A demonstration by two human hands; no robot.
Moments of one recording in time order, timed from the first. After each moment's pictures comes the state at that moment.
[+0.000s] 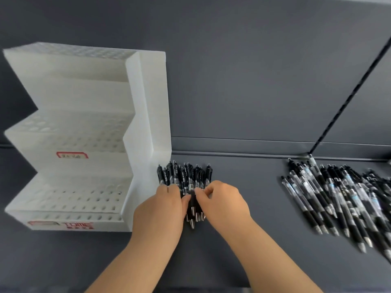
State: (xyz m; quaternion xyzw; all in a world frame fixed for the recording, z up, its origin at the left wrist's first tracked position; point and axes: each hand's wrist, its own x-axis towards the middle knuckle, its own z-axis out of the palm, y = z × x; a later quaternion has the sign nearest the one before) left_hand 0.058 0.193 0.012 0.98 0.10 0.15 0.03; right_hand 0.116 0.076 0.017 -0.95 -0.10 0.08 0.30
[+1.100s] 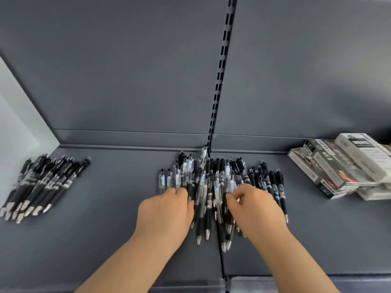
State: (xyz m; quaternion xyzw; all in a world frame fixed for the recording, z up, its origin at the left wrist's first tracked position) left_hand 0.137 -0.108 0.010 1.00 0.05 0.07 -0.01; right_hand 0.189 -0.274 0.019 -0.97 -0.07 0.02 0.22
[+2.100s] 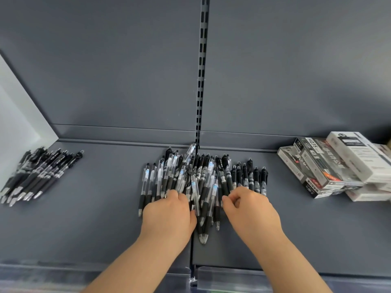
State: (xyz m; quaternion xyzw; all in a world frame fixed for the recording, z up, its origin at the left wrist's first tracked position) left_hand 0.137 -0.176 0.010 0.99 0.10 -0.02 -0.06; right_hand 0.192 -0.324 0.011 -0.96 -0.10 0.03 0.25
